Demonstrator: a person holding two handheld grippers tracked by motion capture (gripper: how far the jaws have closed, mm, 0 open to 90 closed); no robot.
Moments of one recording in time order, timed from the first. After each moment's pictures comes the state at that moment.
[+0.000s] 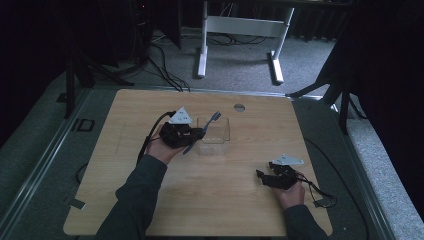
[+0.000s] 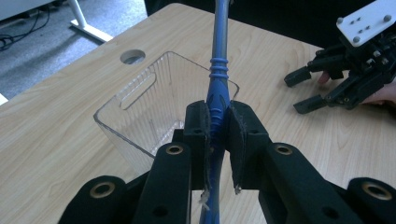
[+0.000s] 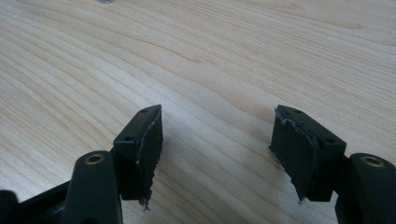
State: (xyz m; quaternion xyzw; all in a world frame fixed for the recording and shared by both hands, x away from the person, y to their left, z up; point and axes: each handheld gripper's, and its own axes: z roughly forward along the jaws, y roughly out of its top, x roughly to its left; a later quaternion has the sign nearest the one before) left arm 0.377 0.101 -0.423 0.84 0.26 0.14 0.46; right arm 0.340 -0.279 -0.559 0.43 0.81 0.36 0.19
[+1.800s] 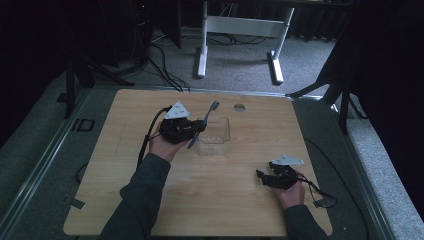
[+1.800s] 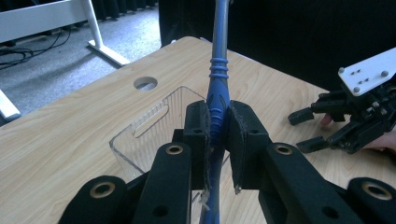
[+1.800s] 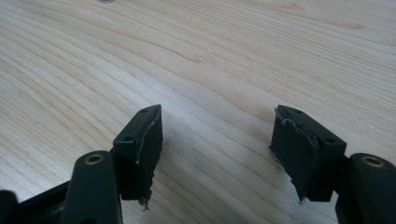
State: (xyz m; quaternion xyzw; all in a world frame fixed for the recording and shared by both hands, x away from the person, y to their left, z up) left arm 0.379 0.101 -0.412 0.79 0.30 0.15 0.51; right arm 0.340 -0.279 -0.559 0.43 0.81 0.36 0.19
